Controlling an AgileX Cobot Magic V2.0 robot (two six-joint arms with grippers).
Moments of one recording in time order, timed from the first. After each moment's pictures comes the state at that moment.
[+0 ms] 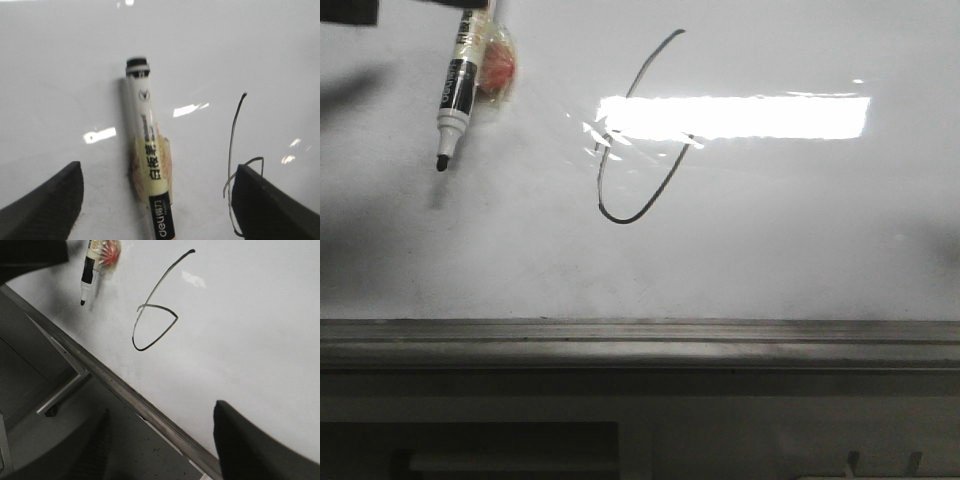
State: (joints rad) left arm -0.80 0.94 -0.61 -1.42 -0.18 1.22; right arm 0.24 0.71 -0.66 0.78 0.75 -0.75
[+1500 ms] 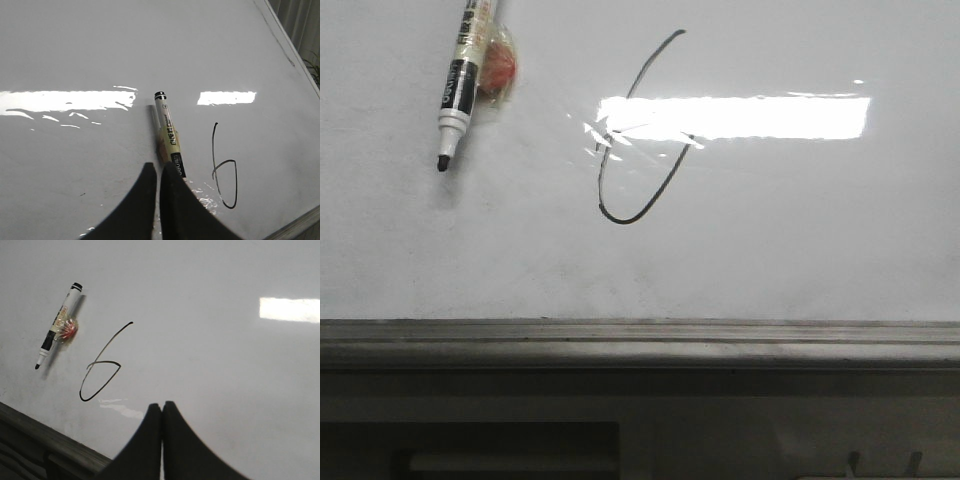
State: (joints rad) left arm -0.80 0.10 -0.17 -1.44 -0.16 1.32; right arm 0.24 0.02 -0.21 0.80 0.36 -0.76
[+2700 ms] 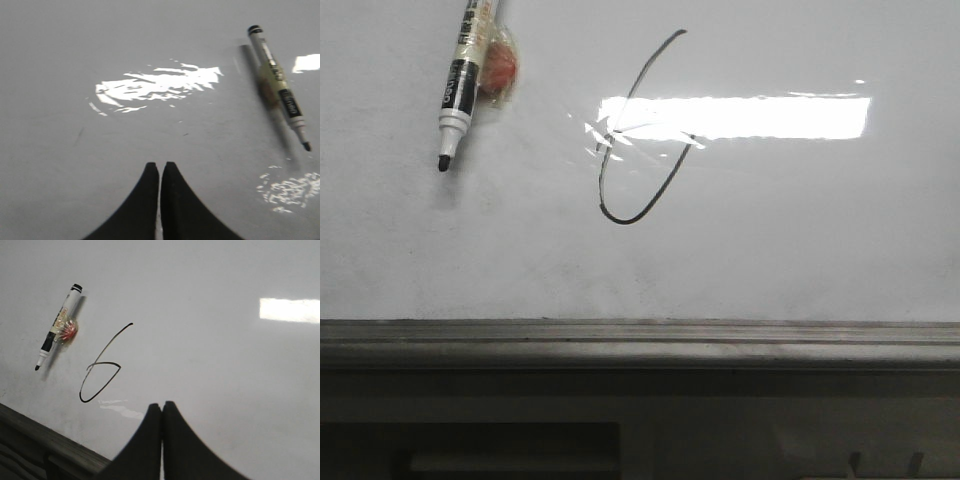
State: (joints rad) left arm -0.31 0.08 -0.01 -0.19 -0.06 0.21; right arm 0.24 0.02 -0.21 0.80 0.36 -0.76
